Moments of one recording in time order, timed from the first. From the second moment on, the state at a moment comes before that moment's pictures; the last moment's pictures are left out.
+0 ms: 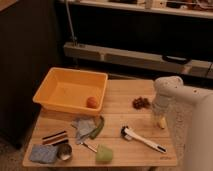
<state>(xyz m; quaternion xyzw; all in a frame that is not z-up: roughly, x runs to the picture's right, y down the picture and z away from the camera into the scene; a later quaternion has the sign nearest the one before) 0.294 0.177 0.832 -0.32 0.26 0.59 0.70</state>
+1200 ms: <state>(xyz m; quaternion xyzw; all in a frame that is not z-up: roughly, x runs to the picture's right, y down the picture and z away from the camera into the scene) 0.303 0.152 0.823 -0.30 0.24 0.59 0.71</state>
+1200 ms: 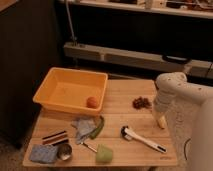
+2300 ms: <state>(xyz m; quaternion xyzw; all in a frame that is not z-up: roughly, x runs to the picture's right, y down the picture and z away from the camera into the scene) 0.338 0.159 0.837 -0.28 0.24 0.60 0.71</state>
